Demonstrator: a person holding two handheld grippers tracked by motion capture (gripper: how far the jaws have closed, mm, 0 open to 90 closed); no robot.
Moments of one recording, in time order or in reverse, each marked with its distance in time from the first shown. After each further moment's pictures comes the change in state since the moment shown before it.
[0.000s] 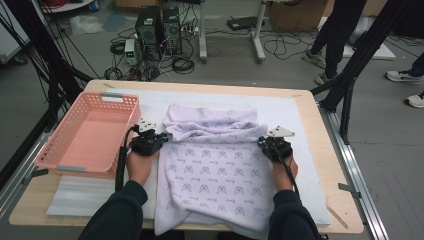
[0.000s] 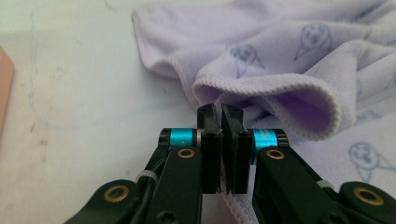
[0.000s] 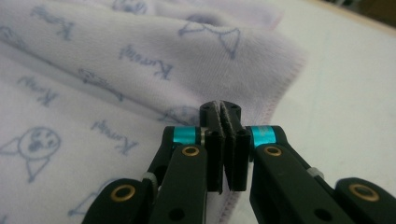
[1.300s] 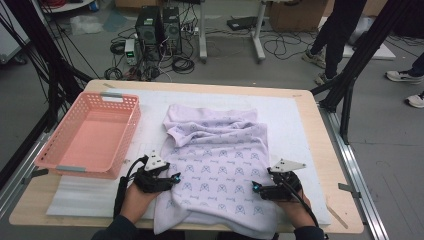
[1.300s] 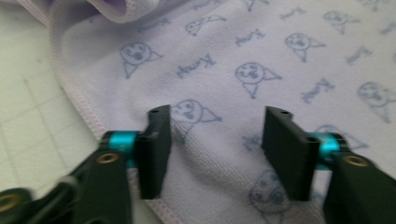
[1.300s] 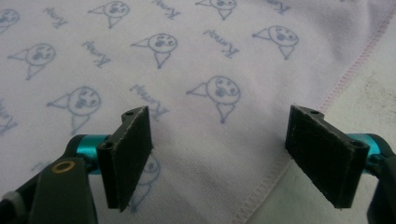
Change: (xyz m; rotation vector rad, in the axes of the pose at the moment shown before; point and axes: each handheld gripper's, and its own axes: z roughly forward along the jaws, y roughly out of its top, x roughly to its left) left arm -0.056 -0.055 -0.057 0.125 -0.211 0.221; right arm 0.034 -0.058 -0.076 0.107 0.295 -0.033
